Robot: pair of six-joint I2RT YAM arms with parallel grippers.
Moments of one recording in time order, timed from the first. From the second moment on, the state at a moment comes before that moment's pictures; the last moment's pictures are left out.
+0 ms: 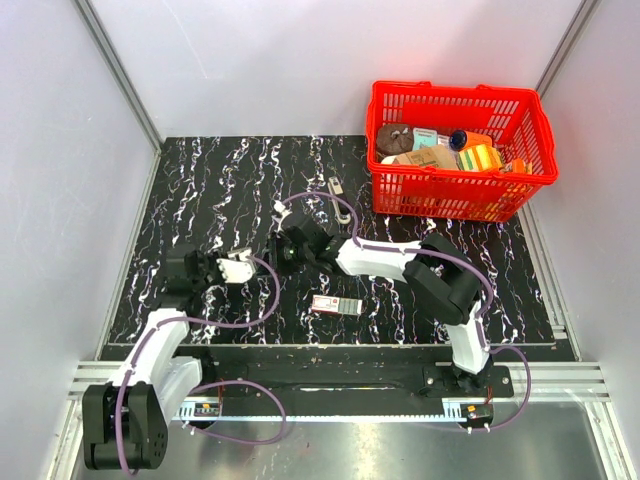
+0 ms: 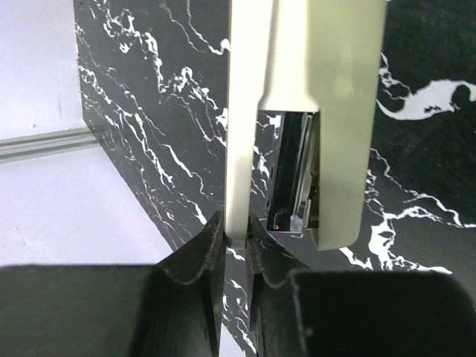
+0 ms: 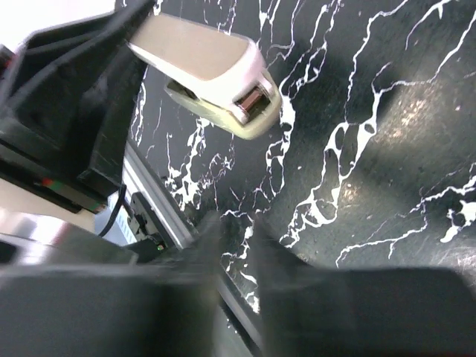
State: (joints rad) left arm 0.01 0.87 0.35 -0.10 0.19 1.29; right arm 0.97 2.02 1.35 0.08 -0.31 0.84
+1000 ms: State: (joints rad) left arm 0.09 1.46 0.88 -0.47 0.29 0.60; right arm 0.93 1.92 1.41 -0.19 0.05 0.72
